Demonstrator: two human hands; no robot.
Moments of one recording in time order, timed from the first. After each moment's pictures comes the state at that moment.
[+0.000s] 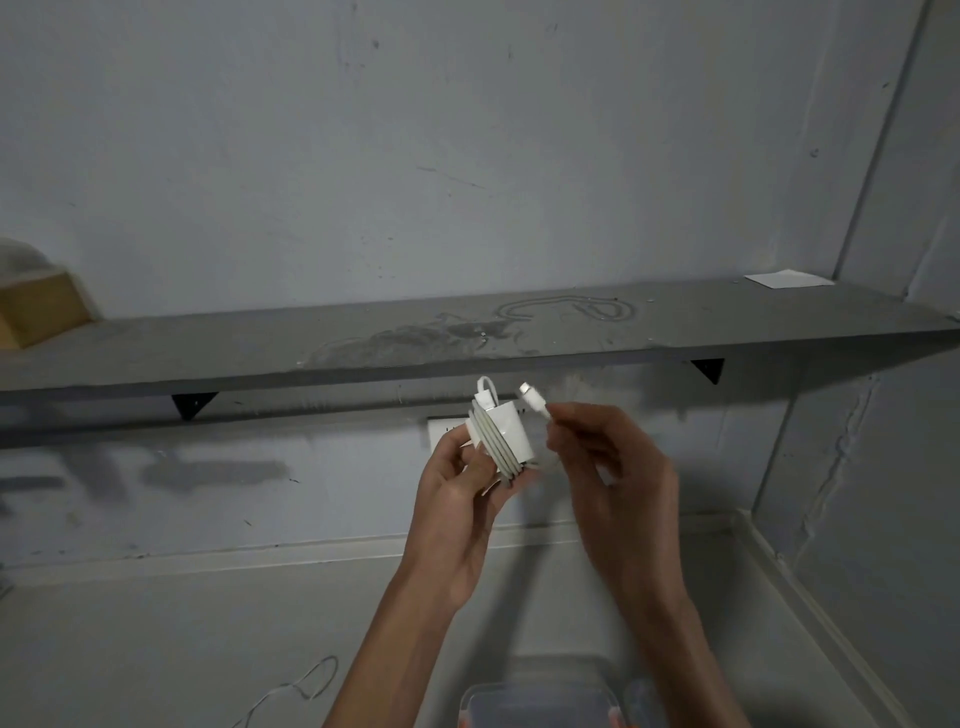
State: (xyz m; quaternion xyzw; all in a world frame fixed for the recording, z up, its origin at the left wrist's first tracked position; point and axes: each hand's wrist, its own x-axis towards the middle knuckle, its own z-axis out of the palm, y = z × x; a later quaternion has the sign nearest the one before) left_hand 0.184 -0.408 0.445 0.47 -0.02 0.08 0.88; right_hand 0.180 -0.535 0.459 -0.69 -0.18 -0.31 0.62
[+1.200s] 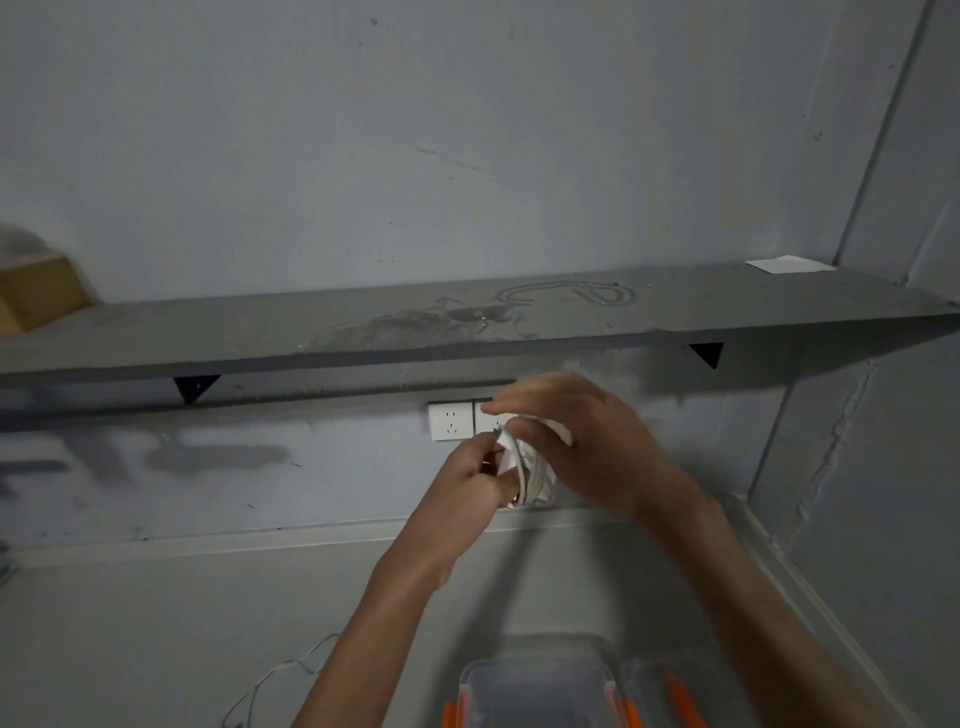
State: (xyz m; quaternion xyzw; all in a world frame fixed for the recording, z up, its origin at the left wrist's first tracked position) left_hand 0.176 -0.401 0.449 0.78 -0.03 0.01 0.62; right_hand 0.218 -0.549 0.476 -0.85 -0.37 -0.25 0.29
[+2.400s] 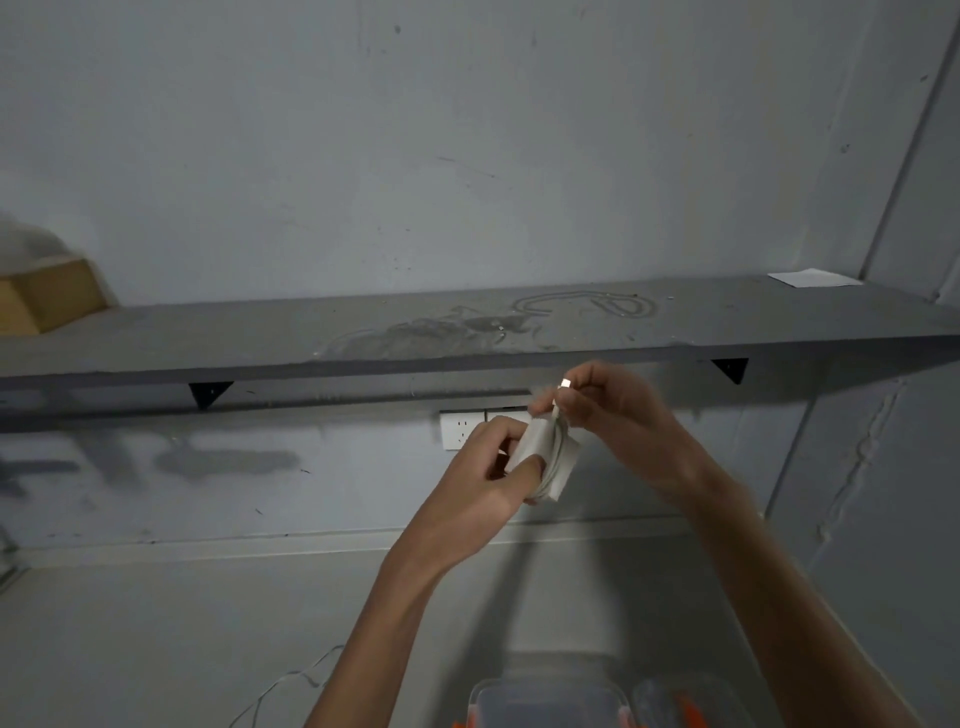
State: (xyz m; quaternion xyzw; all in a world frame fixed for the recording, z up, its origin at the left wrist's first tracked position) left_hand 0.181 -0.387 0.460 0.80 -0.13 0.05 0.58; right_hand 0.257 -0.551 0.475 -0.68 -0.33 -0.03 0.66
